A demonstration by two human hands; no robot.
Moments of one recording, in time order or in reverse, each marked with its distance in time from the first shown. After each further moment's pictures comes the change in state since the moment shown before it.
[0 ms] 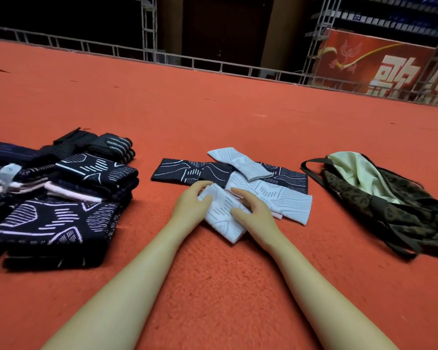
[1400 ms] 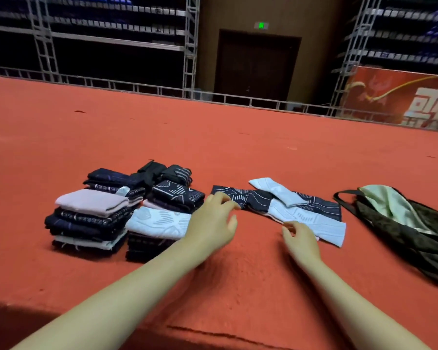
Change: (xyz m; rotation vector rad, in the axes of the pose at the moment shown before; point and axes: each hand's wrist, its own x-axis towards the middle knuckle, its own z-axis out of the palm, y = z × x) left_hand -0.092 0.068 -0.122 0.639 0.061 0.388; right_hand -0.020 -0.014 0.012 -0.547 0.294 0.076
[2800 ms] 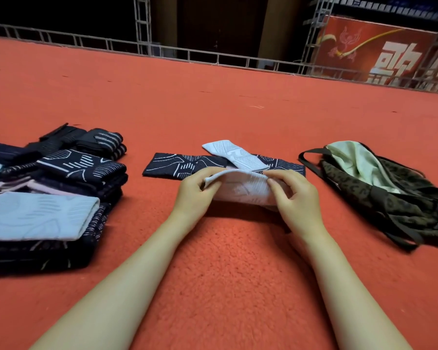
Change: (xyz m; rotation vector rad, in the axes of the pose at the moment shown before) left_hand 0.070 0.025 0.141 -0.832 0.087 -0.047; right_hand 0.034 0.042 -0.057 0.216 0.260 -0.474
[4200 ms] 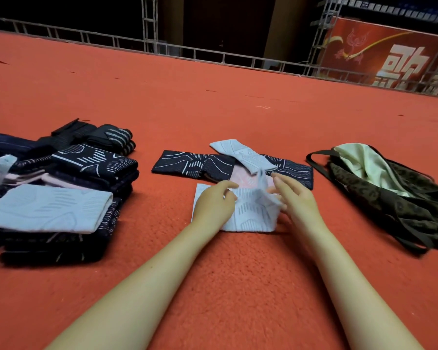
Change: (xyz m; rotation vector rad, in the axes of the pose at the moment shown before) left_hand -0.010 -0.010 0.020 0.327 -0.111 -0.372; right_hand -0.004 0.010 0.021 0.402 -0.193 0.511
